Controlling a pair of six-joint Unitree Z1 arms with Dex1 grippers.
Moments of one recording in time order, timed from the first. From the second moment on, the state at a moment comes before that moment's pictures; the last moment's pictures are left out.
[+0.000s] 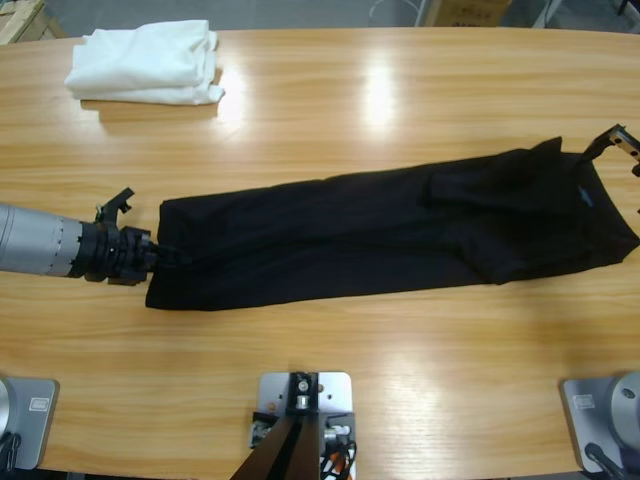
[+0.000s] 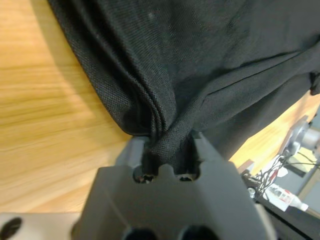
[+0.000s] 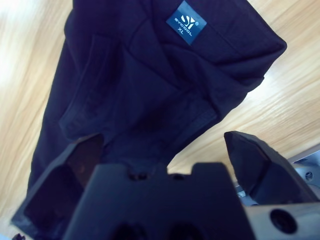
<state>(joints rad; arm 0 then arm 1) -0.47 1.71 -0.42 -0.14 -0.48 -0.65 0.07 1.57 -1.13 1.00 0.07 0.84</state>
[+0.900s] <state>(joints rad) -0.08 1.64 -1.18 1.14 0.14 -0.30 0.07 1.57 -1.11 0.99 0.08 0.84</state>
